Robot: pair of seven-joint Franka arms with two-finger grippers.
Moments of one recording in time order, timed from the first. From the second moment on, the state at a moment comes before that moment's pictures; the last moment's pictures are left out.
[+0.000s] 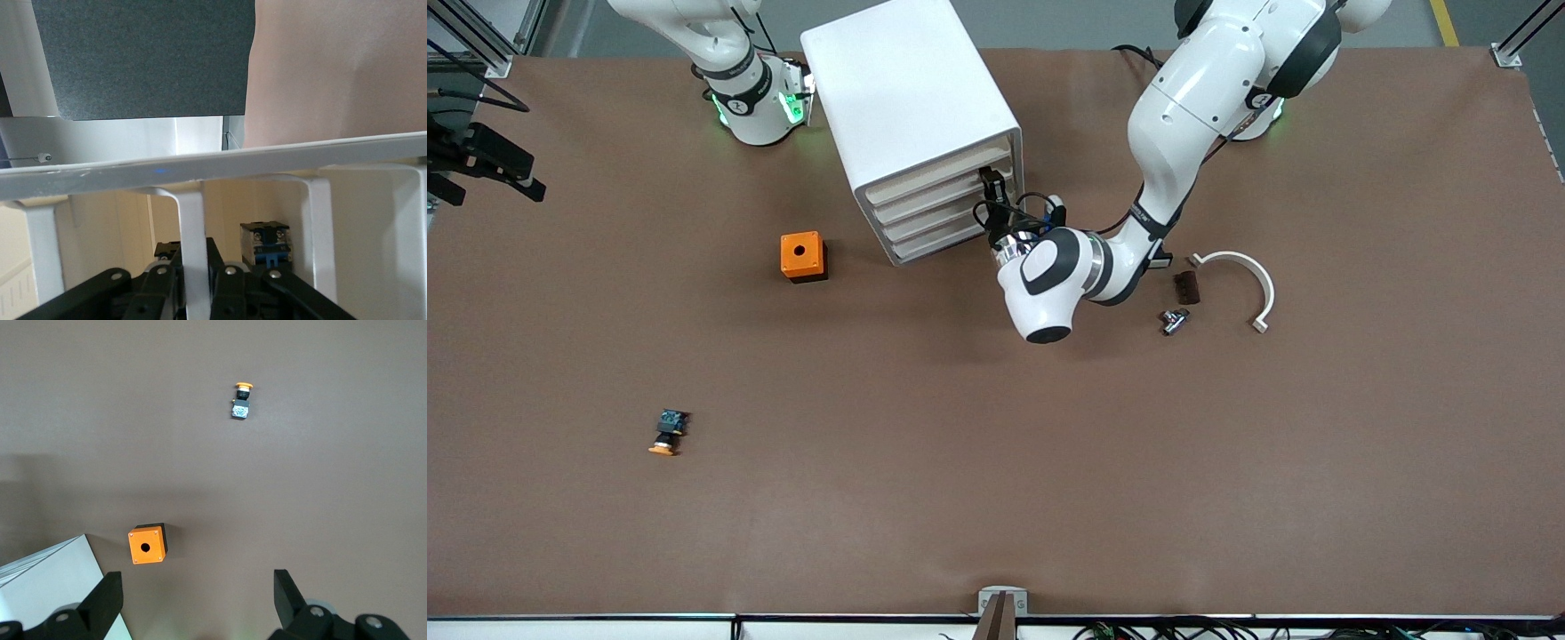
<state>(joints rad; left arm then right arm) -0.62 0.92 -0.14 -1.39 -0.96 1.36 -2.29 0.02 -0.12 -0.09 -1.62 0.03 1.50 -0.08</state>
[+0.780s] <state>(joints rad) -0.42 0.92 -0.13 -1.39 -1.00 1.39 -2.30 0.00 0.09 -0.09 -1.61 0.03 1.54 -0.08</state>
